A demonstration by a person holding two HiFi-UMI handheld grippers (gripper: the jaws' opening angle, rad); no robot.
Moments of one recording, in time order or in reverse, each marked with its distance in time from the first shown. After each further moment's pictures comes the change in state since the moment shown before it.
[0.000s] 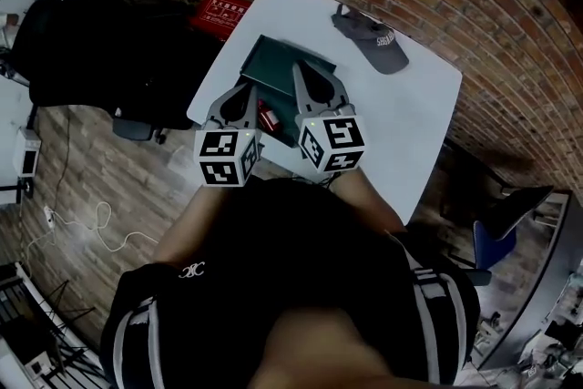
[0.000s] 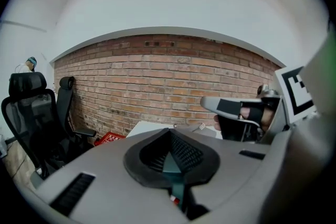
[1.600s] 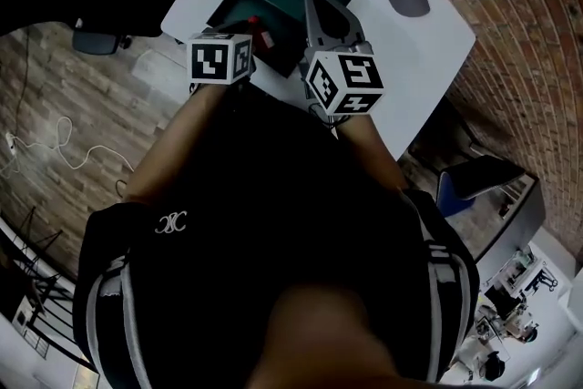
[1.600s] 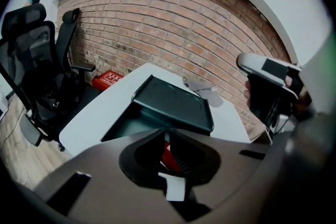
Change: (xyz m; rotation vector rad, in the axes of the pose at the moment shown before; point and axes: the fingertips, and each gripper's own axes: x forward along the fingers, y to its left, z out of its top) left arm 0.058 0.041 -0.149 -0.304 0.496 -0.062; right arm 0.036 -0.005 -0.069 -0.009 0.239 0.017
